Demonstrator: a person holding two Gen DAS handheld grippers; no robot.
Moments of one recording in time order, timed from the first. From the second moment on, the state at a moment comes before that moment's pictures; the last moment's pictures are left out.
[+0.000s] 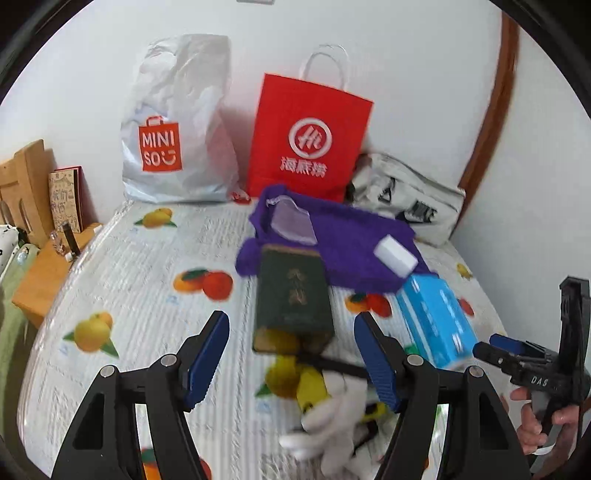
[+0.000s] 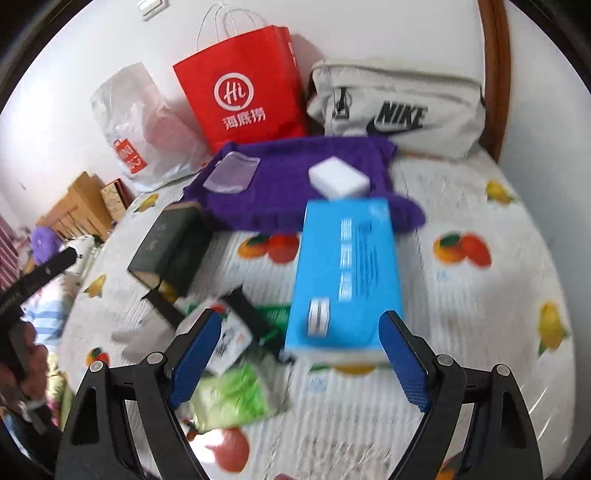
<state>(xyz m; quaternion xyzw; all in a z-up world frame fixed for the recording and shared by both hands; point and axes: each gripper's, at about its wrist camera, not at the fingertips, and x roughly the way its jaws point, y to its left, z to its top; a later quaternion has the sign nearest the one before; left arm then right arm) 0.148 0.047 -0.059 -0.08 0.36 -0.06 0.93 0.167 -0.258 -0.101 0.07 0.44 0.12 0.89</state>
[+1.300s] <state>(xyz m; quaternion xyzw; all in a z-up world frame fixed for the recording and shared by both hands) 0.141 -0.017 -0.126 0.01 0.41 -0.11 0.90 0.104 -0.216 -0.178 -0.03 0.42 0.17 0.89</state>
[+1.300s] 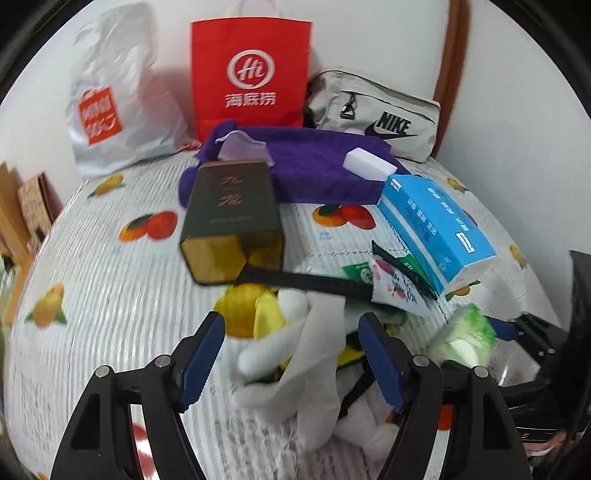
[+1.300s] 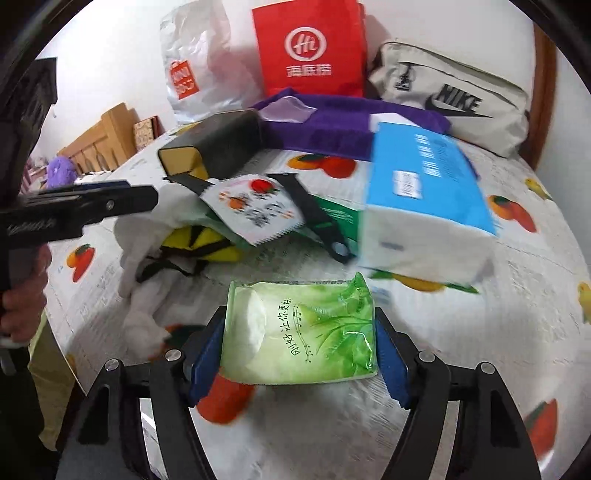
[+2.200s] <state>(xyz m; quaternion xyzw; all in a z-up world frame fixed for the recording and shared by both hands) 0.152 -0.020 -0.135 0.01 0.42 -0.13 0.90 0.110 -0.257 -0.187 0.02 0.42 0.09 0.90</state>
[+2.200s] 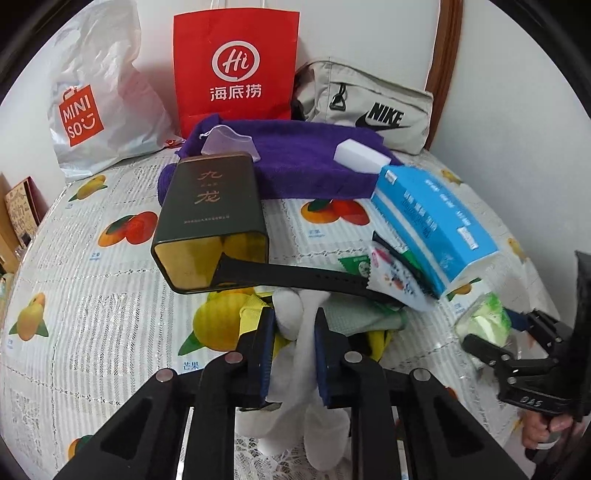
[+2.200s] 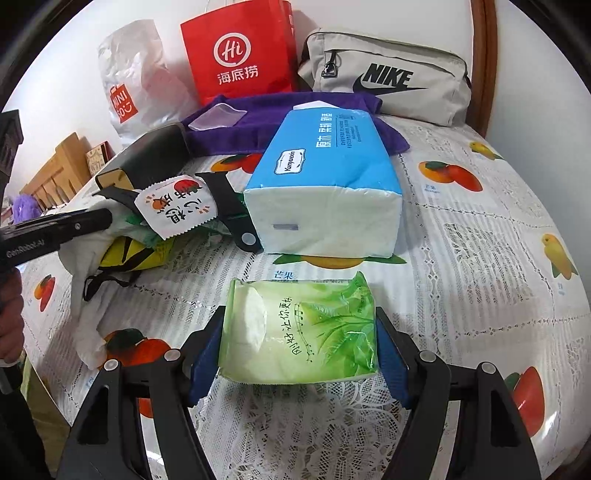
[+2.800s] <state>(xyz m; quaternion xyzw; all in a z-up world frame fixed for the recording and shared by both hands) 0.132 0.016 -0.095 -0.09 0.40 -0.18 0.90 0.105 -0.260 -0.180 0.03 0.43 0.09 0.89</state>
